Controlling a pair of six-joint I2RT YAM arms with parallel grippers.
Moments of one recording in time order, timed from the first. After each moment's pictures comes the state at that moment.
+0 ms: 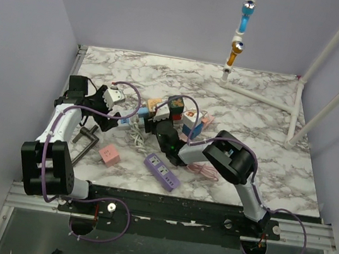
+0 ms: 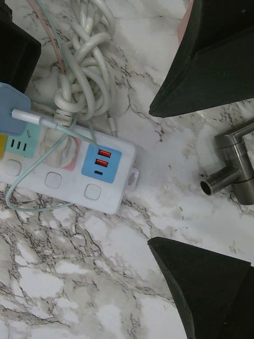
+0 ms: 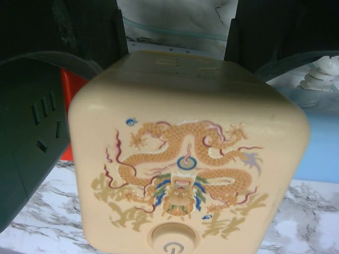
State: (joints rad) left arm 0.17 1.38 0.94 -0.56 0.71 0.98; right arm 0.99 2.21 1.16 0.92 0.55 0.04
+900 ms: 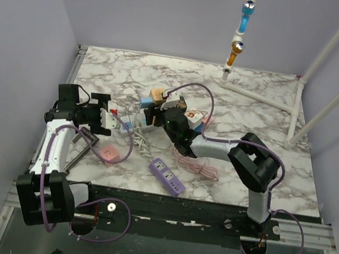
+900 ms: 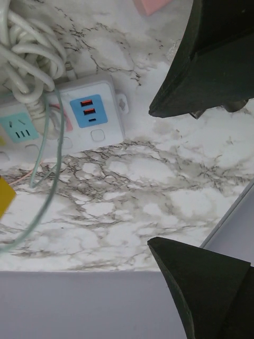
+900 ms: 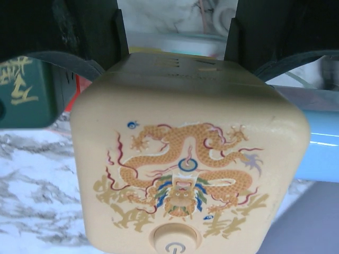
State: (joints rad) left arm 0.23 1.16 0.85 -0.61 0.82 1.58; right arm 0.93 1.99 1.13 0.66 0.36 0.25
